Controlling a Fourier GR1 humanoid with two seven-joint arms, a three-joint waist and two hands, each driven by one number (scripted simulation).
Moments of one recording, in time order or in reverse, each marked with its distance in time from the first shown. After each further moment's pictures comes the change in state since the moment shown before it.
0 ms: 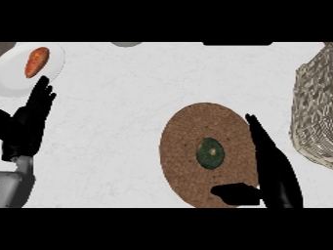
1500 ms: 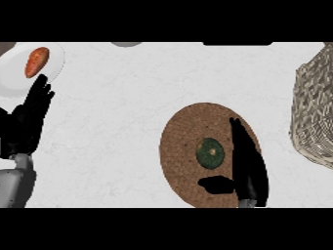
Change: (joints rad) left arm -0.014 -0.104 0.138 -0.002 -0.121 -0.122 0.030; right arm 0.054 0.243 -0.075 0.272 0.227 -0.041 -0.216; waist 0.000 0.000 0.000
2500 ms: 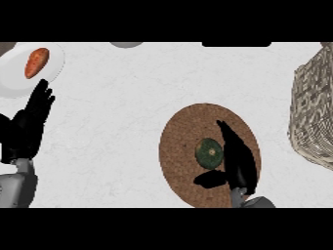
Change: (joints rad) left arm 0.027 -0.043 0.039 -0.002 -0.044 -0.047 -0.026; right arm -0.058 0.051 -0.058 0.181 -0.027 0.007 -0.100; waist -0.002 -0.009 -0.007
